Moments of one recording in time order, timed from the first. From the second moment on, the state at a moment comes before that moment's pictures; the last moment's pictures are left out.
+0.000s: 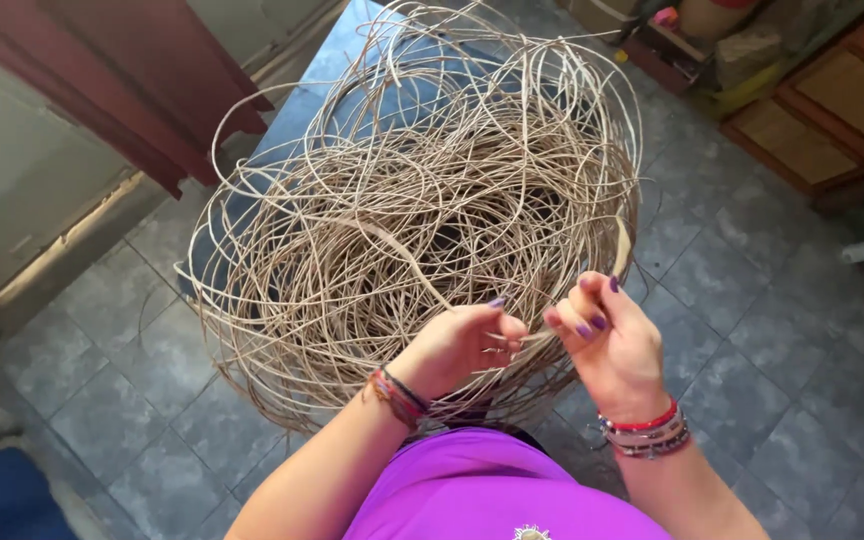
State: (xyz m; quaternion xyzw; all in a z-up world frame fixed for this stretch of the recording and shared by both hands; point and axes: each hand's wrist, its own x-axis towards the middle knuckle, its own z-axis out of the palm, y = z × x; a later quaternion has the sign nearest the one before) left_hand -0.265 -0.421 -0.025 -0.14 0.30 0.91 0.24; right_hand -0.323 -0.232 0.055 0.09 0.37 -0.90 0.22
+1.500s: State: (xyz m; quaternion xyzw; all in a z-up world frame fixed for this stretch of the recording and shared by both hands) left_hand -0.309 -0.437 0.071 0.09 0.36 0.93 -0.03; right_hand -0.262 -0.202 0.095 -0.16 0.81 -0.52 0.23
